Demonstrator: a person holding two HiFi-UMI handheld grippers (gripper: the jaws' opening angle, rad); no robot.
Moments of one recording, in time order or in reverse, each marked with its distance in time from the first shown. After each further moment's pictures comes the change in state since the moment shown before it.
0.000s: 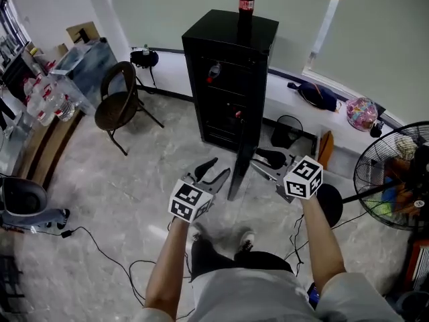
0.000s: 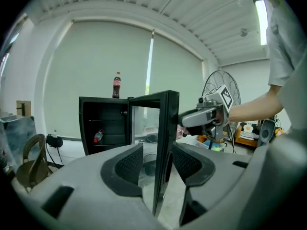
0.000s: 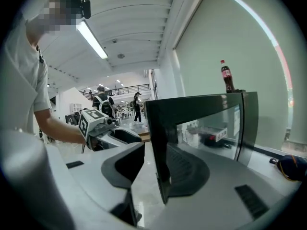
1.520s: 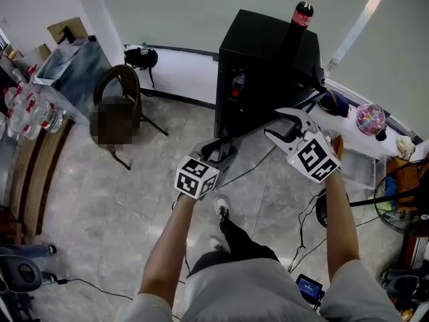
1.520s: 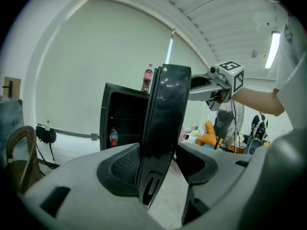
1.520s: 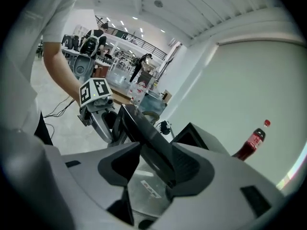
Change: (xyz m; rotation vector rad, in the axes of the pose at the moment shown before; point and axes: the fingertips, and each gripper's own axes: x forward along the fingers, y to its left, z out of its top) left arm 0.045 0.284 0.007 -0.112 0.022 -0.139; right arm 0.224 -0.120 0.149 -0.646 0.351 -0.286
